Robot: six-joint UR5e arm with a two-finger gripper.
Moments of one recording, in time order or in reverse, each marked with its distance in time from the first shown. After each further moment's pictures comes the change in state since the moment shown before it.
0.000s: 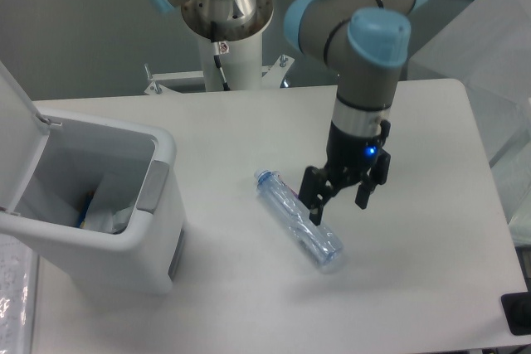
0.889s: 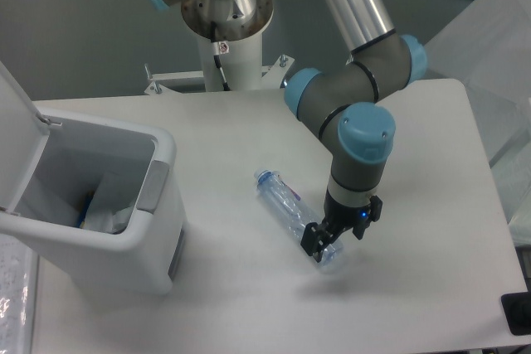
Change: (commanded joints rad) arm -0.060 -0.172 0.057 0.012 0.124 -0.044
